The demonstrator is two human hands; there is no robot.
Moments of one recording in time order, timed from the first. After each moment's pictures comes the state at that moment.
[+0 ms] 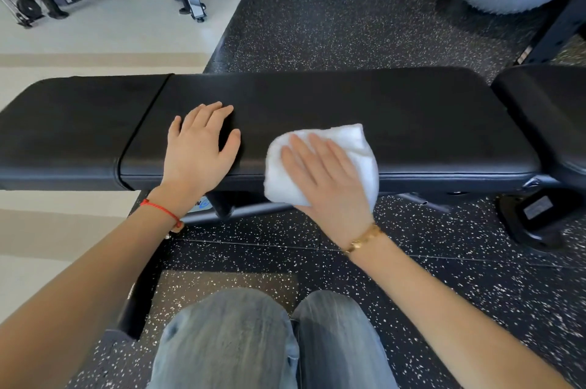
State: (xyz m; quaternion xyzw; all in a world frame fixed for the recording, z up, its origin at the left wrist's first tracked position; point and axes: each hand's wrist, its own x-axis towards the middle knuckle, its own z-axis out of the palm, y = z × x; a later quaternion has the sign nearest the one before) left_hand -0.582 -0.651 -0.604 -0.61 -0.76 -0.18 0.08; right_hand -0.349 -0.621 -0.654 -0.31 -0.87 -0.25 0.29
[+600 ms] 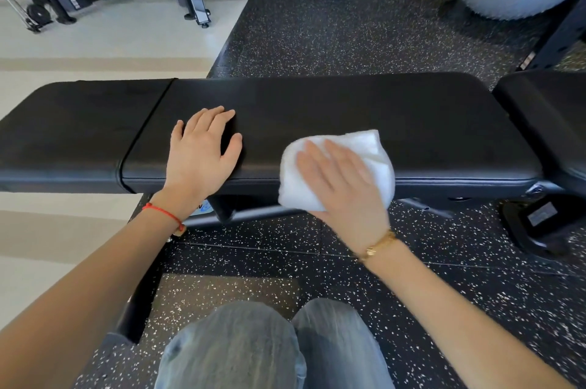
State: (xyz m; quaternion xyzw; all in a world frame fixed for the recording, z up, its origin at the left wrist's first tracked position) left_hand -0.581 -0.650 -0.606 -0.61 -0.76 -0.19 0.08; right_hand -0.327 -0.615 -0.656 -0.31 -0.87 -0.24 0.29
